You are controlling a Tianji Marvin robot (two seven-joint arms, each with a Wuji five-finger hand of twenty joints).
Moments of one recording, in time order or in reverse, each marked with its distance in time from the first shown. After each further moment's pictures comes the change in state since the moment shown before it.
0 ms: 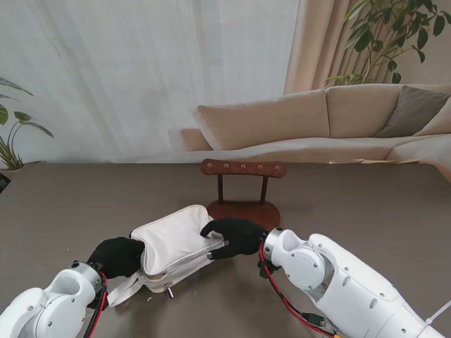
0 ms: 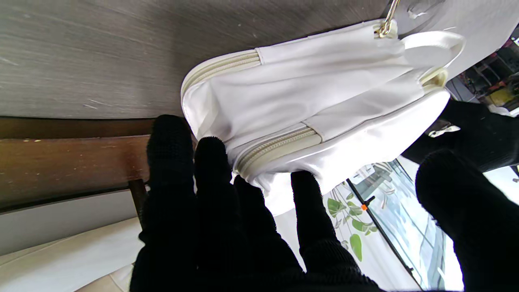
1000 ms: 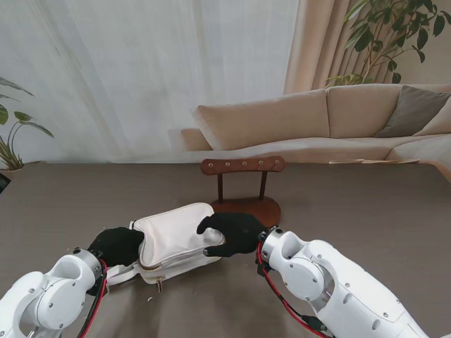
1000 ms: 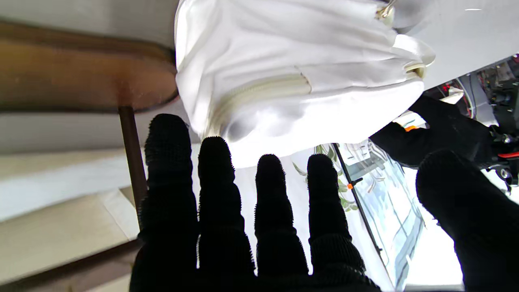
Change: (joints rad) left arm -0.083 0.009 0.003 0.046 0.002 -0.031 -0.056; right arm -0.095 -0.005 0.079 -0.141 -0.225 0.025 -0.096; left_hand 0.021 0.013 -0.011 0.000 -0.036 0.023 0.012 0.016 -0.022 -0.009 -0.028 -0.010 -0.001 0.000 -0.009 0.000 0.000 0.009 0.000 -0.013; right_hand 0.000 0.000 0.001 0.000 0.098 -0.164 0.076 0.032 0.101 -0.231 0.121 0.038 0.001 -0.026 -0.010 -0.001 0.008 0.015 0.000 0.000
